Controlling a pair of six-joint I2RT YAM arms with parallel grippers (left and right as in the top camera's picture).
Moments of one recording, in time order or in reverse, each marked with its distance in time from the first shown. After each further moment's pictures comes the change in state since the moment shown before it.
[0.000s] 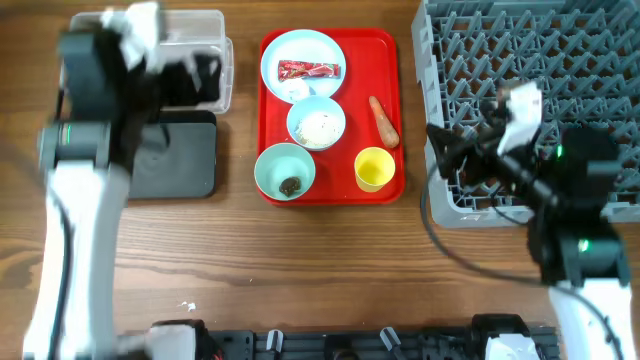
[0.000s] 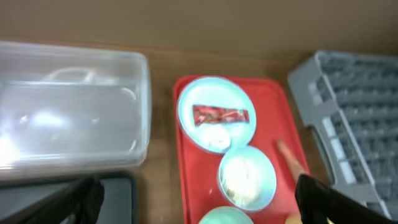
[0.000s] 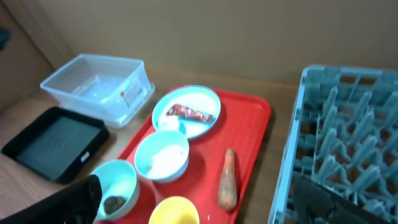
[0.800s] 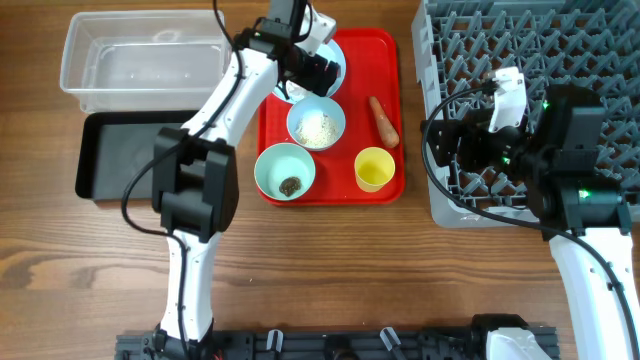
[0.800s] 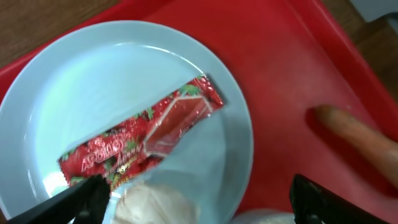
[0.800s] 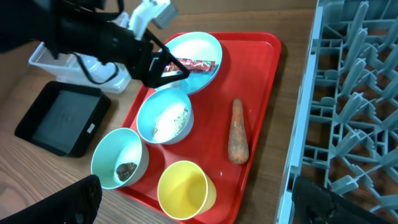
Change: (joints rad) left arm -0.321 0.871 0.446 0.096 -0.053 0.326; right arm 0.000 0.180 0.127 -0.211 -0.004 0.032
